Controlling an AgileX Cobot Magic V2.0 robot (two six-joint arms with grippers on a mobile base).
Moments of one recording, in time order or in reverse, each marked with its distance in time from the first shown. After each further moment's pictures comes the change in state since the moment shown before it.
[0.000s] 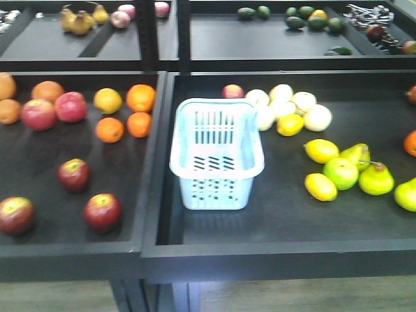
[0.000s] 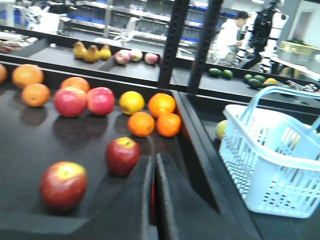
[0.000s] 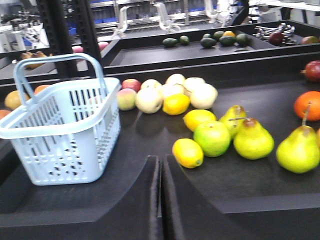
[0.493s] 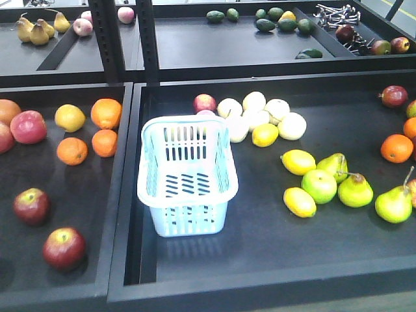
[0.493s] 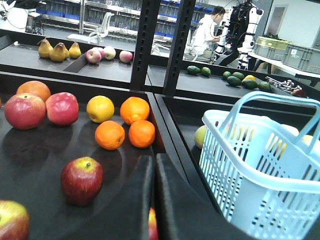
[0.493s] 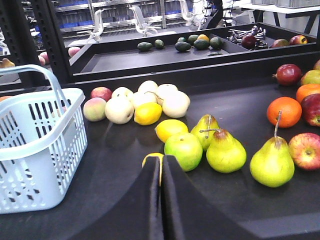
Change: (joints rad) left arm 0.000 0.000 0.000 0.000 0.000 0.000; right arm 0.000 0.000 0.000 0.000 0.000 0.000
